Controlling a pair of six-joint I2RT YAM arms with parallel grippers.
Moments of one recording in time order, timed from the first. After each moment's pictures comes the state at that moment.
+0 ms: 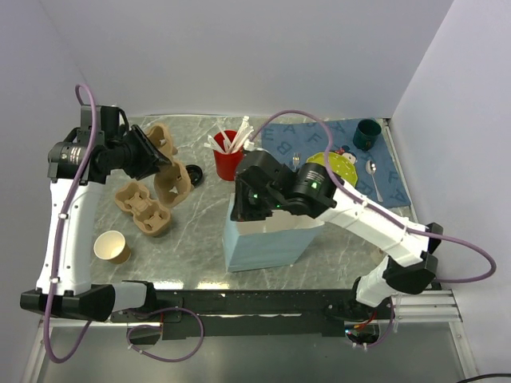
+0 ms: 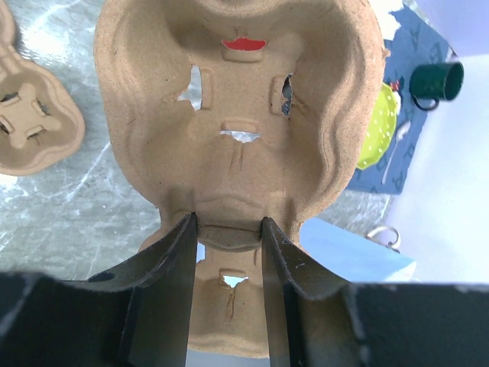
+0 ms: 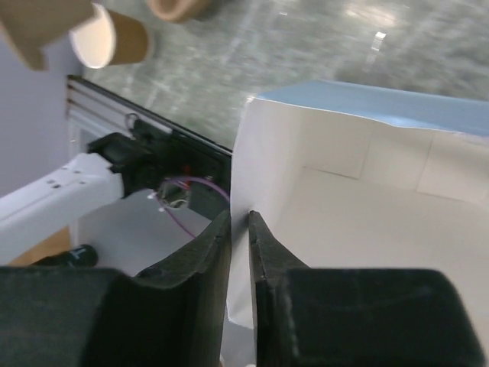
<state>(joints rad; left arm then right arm) -0.09 1.28 1.75 -1.26 0.17 -0.73 1.11 1.53 1.82 -1.14 0.12 0.91</state>
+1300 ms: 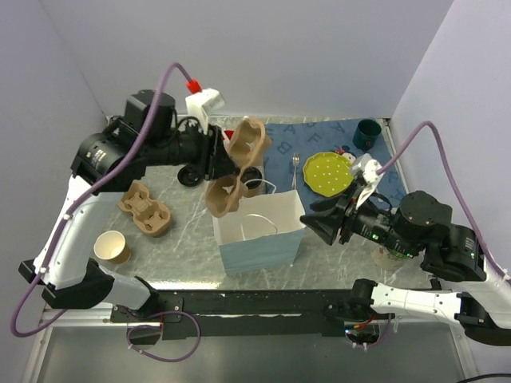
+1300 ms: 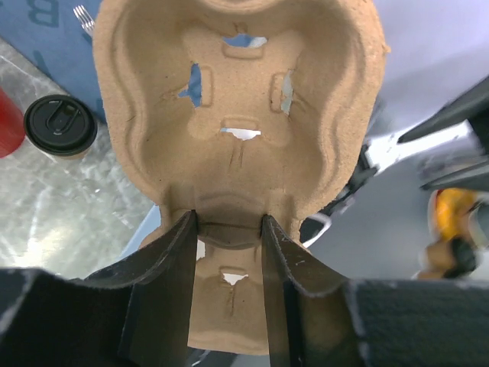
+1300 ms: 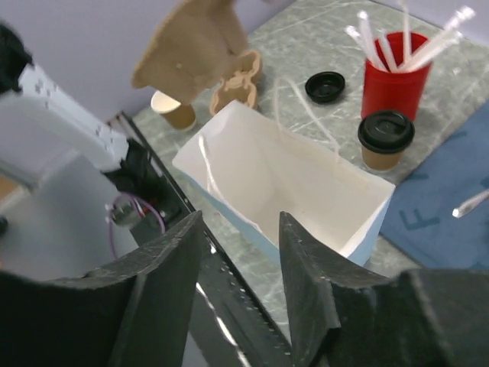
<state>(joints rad) -0.66 1.41 2.11 -1.17 0.40 -0.29 1.14 0.75 1.38 -0.80 0.17 0.28</state>
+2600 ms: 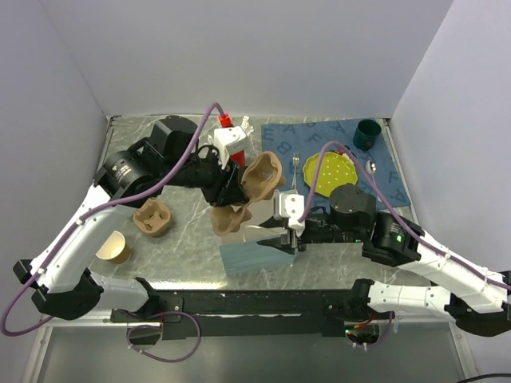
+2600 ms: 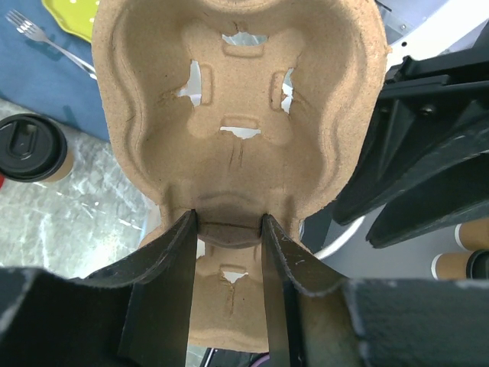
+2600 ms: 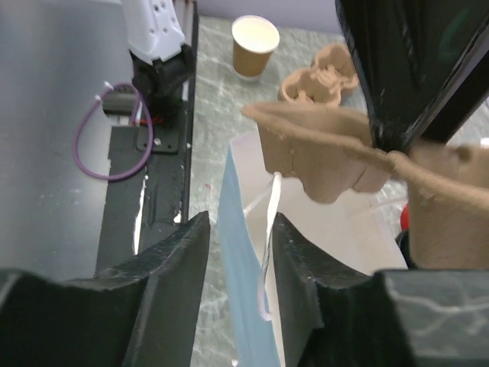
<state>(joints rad) -0.78 1.31 1.80 -1.04 0.46 -0.02 1.12 0.91 1.21 -0.55 -0.34 -0.29</state>
